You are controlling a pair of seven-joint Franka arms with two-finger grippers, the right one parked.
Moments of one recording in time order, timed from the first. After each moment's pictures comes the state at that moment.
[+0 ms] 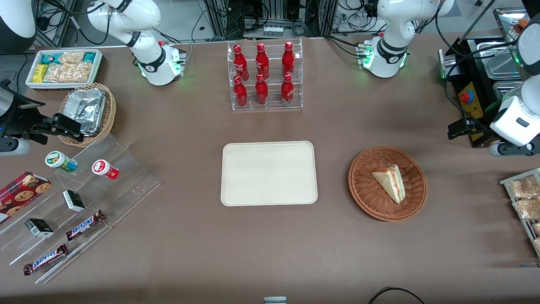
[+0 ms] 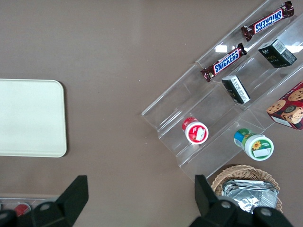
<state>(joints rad) 0.02 0.07 -0.03 -1.62 0.01 1.57 -0.05</state>
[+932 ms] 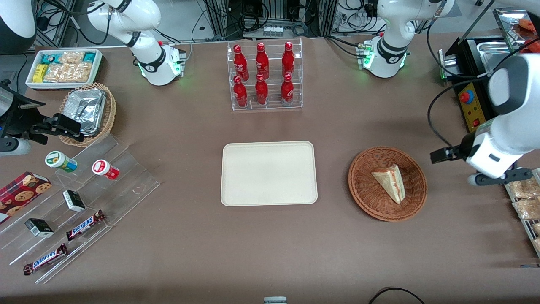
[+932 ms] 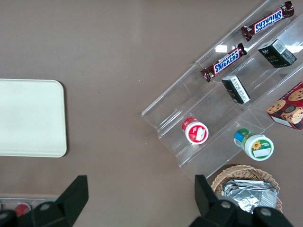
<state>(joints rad) 0.00 0.20 -0.05 -1.69 0.01 1.80 -0.27</state>
